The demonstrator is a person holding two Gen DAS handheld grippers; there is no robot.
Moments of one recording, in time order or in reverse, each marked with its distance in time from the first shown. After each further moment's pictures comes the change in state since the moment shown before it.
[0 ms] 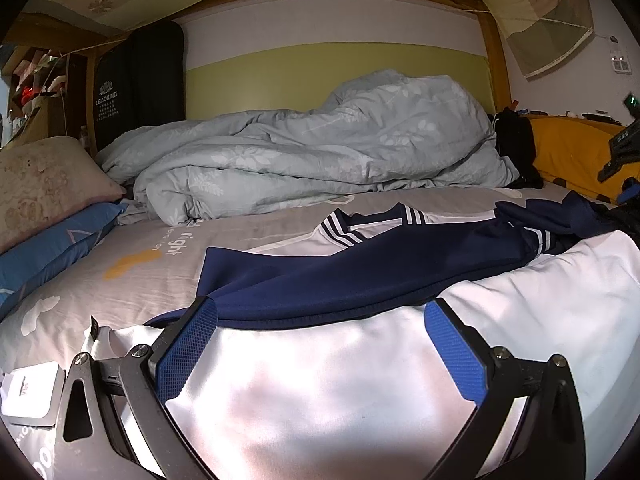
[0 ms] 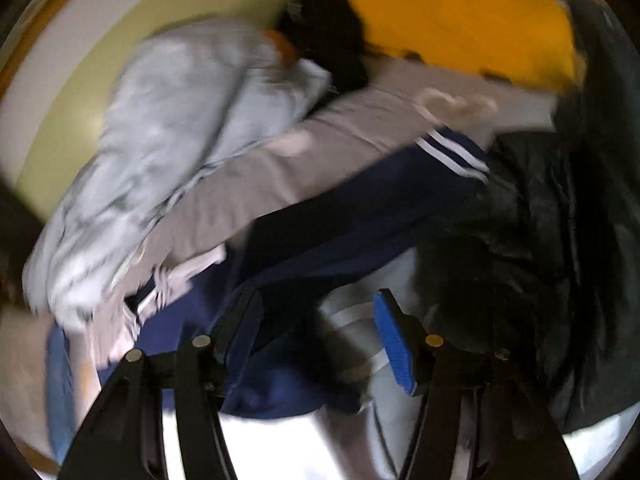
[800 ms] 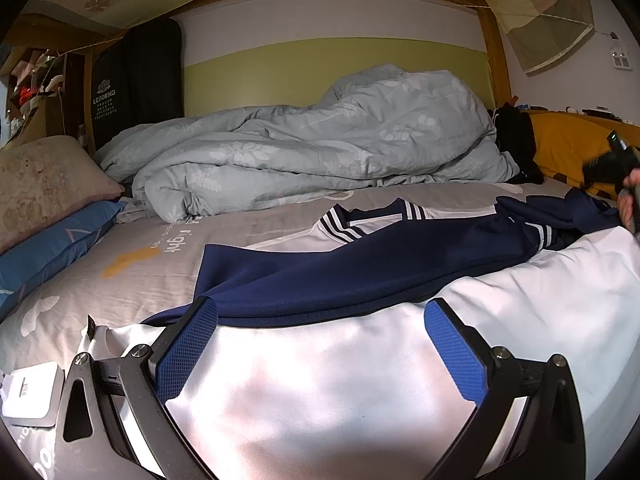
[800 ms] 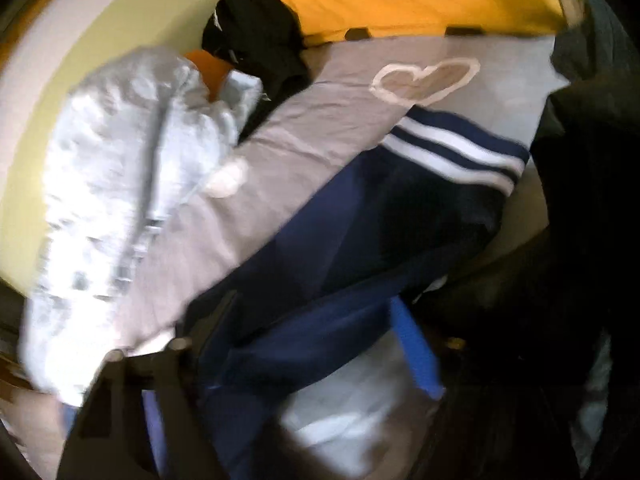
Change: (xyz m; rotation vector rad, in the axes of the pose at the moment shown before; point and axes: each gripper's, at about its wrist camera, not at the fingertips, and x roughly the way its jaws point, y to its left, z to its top) left arm 0.005 0.001 -0.003 0.001 0.017 -0.002; right arm 0.087 -0.032 0.039 0.159 -0.059 -0.099
